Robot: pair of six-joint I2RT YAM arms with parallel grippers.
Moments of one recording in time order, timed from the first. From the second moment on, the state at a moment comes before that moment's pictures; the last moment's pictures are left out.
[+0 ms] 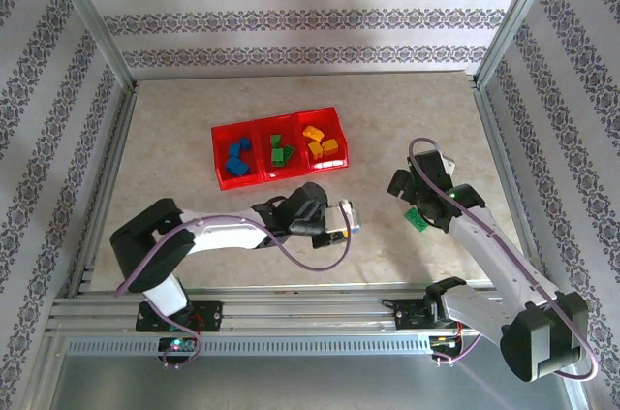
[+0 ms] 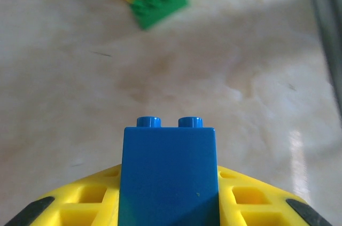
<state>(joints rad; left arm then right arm) -0.95 1.63 0.86 0.16 0.21 0.36 0.30 1.02 0.76 -0.75 0.26 0.71</state>
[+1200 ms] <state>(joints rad) -0.34 1.61 1.05 -0.22 -0.23 -0.24 0.17 0.99 0.61 -0.73 0.22 0.76</state>
